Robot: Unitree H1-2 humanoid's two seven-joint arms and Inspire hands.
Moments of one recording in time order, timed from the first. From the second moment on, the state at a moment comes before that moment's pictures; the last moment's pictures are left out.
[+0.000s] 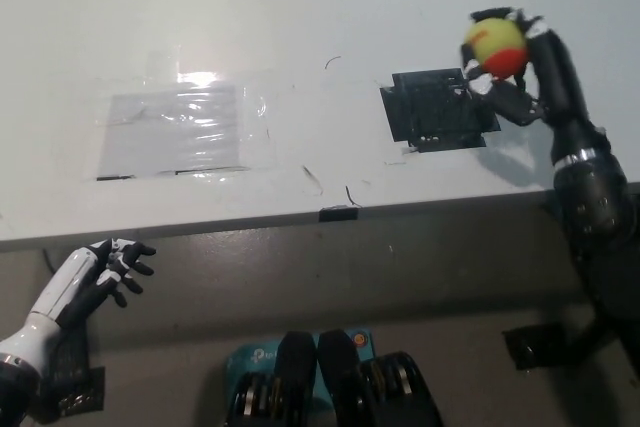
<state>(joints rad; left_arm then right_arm) -0.18 0.43 -0.01 0.12 0.11 0.00 -0.21 -0.77 -0.29 0.25 0.60 -0.37 -0.25 -0.16</state>
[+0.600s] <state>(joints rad) -0.21 0.43 -0.01 0.13 0.11 0.00 -0.21 -0.87 -0.31 0.53 0.80 -0.57 -0.04 0.06</state>
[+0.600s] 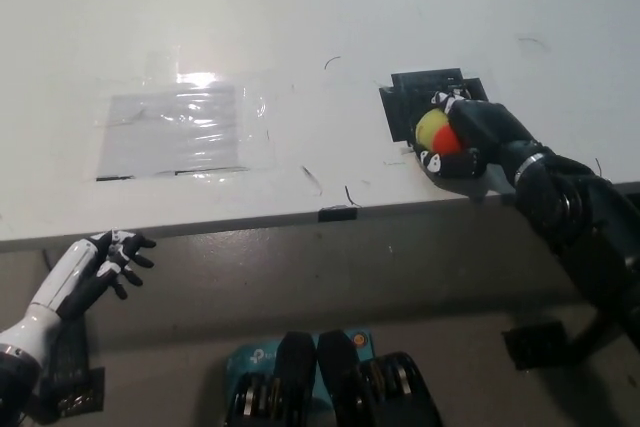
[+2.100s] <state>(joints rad) -0.19 0.43 0.00 0.13 0.11 -0.01 -0.23 -0.68 -0.35 0.38 0.33 -0.67 0.11 0.12</state>
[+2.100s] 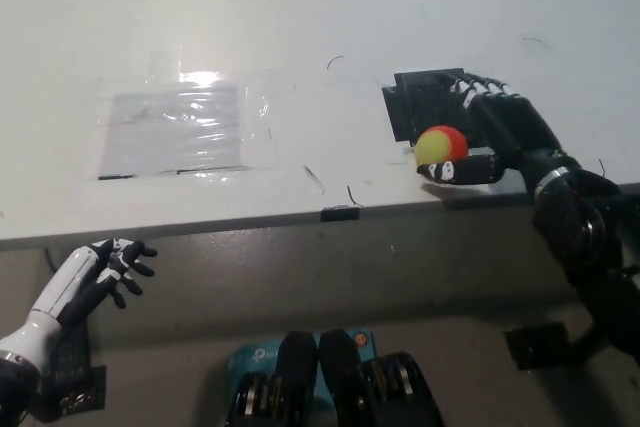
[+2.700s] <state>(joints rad) -0.19 0.43 0.00 0.14 0.11 -0.01 -0.23 -0.32 -0.26 -0.10 -0.03 -0.40 0.08 0.09</state>
